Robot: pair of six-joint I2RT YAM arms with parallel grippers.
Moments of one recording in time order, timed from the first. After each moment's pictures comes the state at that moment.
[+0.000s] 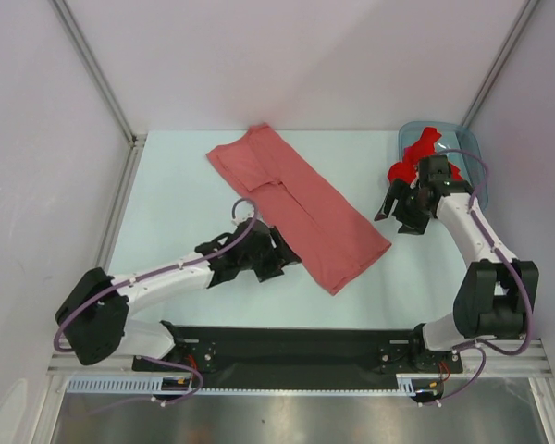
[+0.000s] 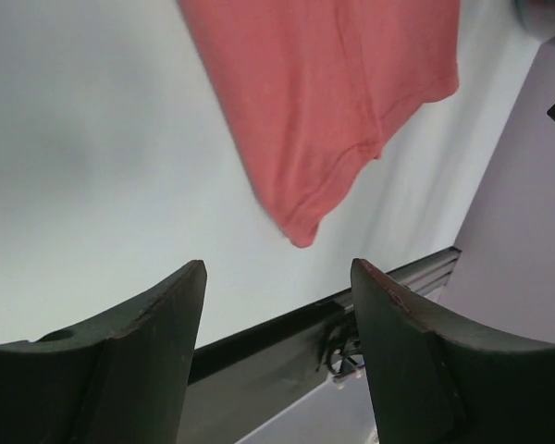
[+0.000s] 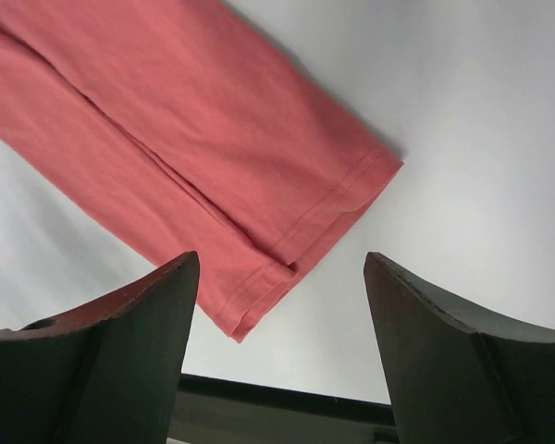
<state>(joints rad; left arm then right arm) -0.81 1.32 0.74 -0.21 0.03 -1.21 0.01 1.48 1.17 -0.77 -0.22 0.44</state>
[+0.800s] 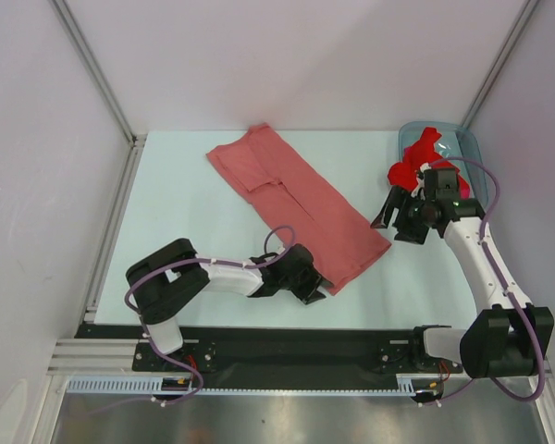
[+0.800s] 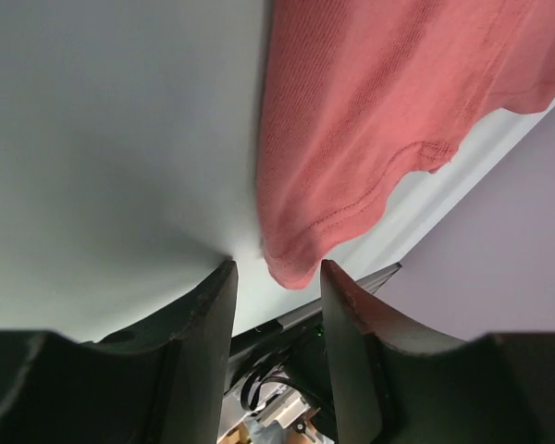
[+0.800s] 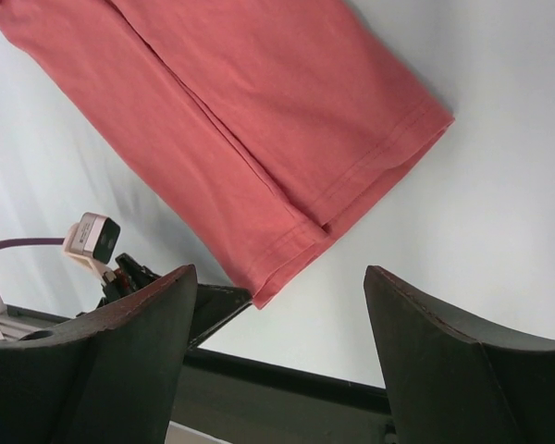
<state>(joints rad) -1.05 1.76 0.81 0.08 0.04 -1.77 0.04 1.24 1.07 -0.80 -0.30 0.44</state>
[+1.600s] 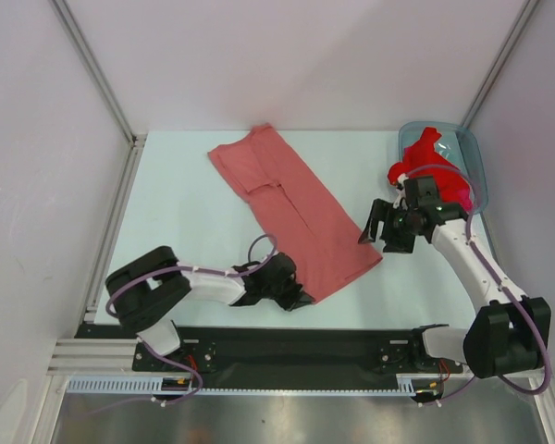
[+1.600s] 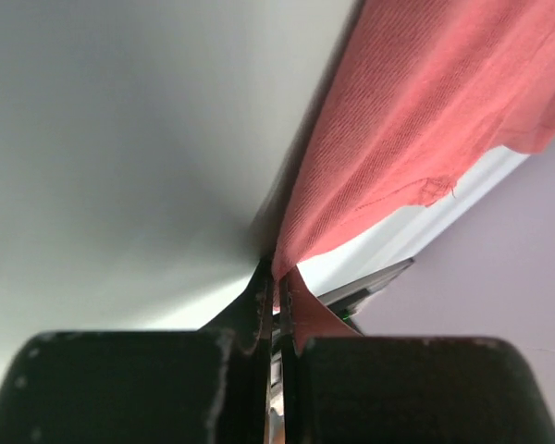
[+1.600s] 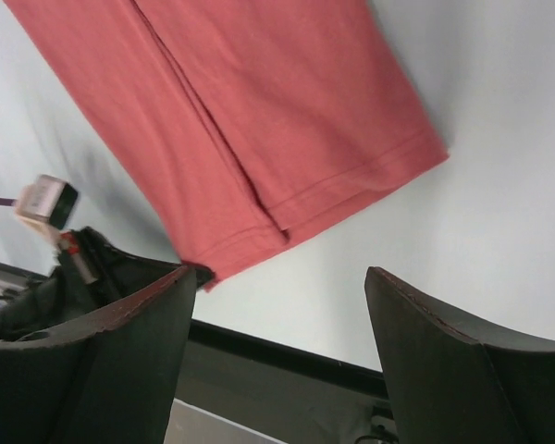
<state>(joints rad) -1.03 1.68 0.66 0.13 0.08 -1.82 0.14 1.25 1.02 -0.81 -0.30 0.41</state>
